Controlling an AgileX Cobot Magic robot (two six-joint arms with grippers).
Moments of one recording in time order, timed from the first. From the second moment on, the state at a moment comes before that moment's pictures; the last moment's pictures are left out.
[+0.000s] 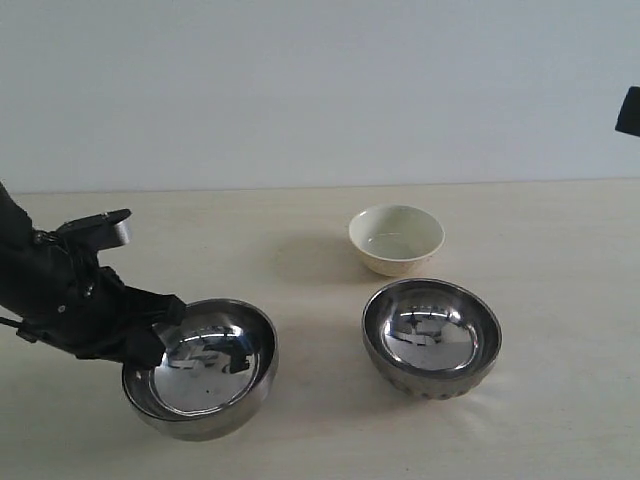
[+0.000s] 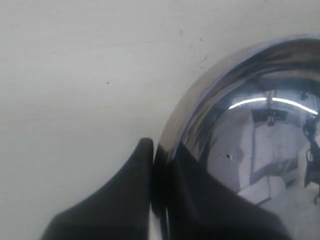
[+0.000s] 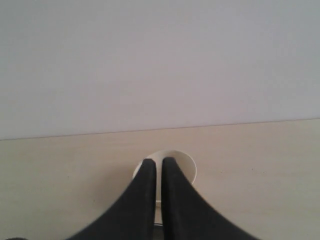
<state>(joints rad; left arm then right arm) -0.23 1.75 -0.92 -0.57 0.57 0.38 0.36 0.81 -0.61 -0.76 0.09 1.02</state>
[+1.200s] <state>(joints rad) -0.28 1.90 -1.07 -0.55 0.56 0.34 0.36 0.81 -0.61 -0.76 0.07 0.99</state>
